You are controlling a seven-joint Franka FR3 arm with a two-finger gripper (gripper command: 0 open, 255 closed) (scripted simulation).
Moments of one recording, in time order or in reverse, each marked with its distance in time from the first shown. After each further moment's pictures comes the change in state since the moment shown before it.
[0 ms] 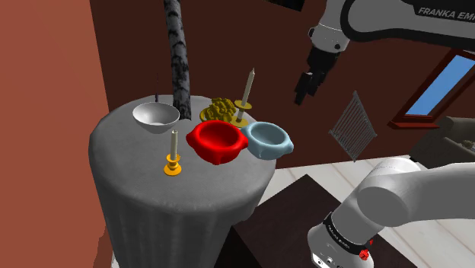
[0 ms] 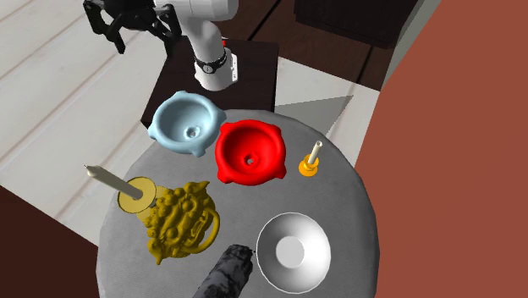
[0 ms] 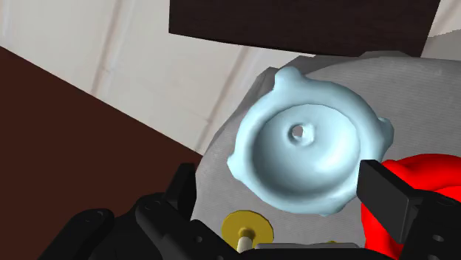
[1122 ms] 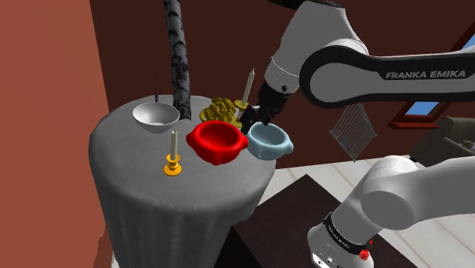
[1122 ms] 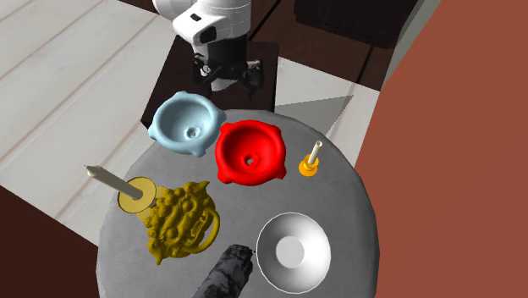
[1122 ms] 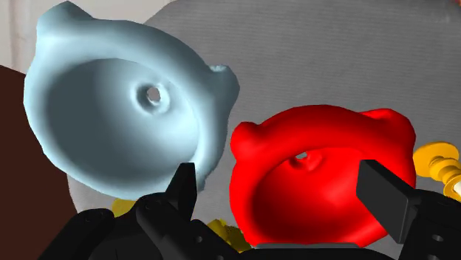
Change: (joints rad) arm 0.104 0.064 0.290 -0.206 0.217 0.446 0.383
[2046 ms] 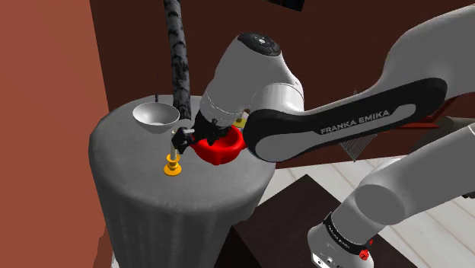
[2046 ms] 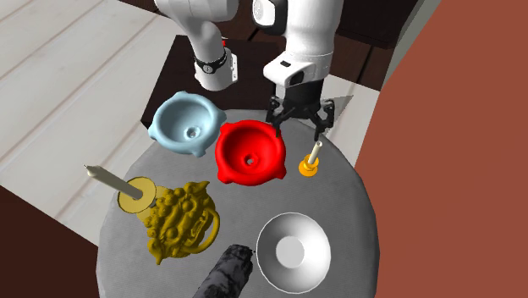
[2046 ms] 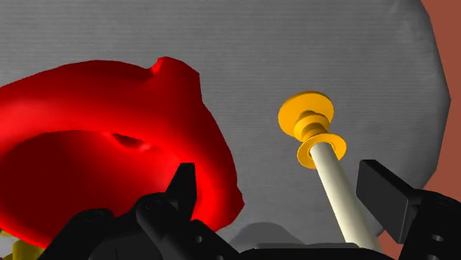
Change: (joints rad) arm -0.159 0.378 0.442 0.140 -0.137 0.427 0.500
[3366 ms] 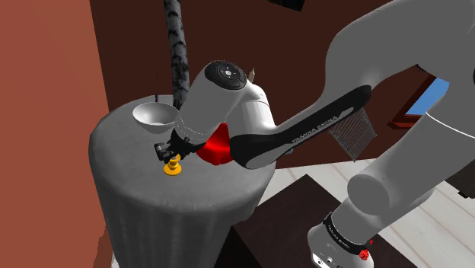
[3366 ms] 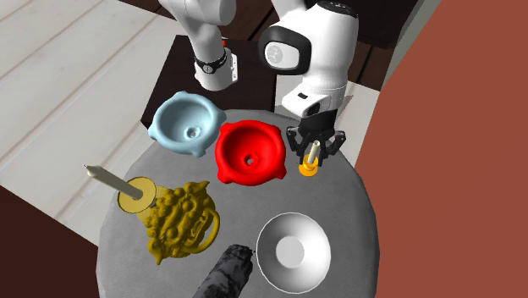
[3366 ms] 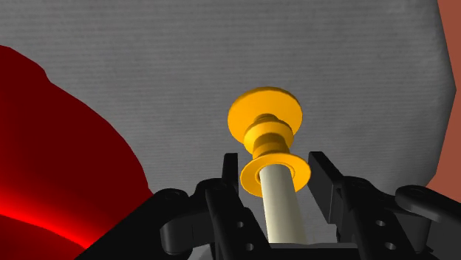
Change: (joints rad) arm -0.262 0.330 0.270 0.114 -0.539 0.103 0.464
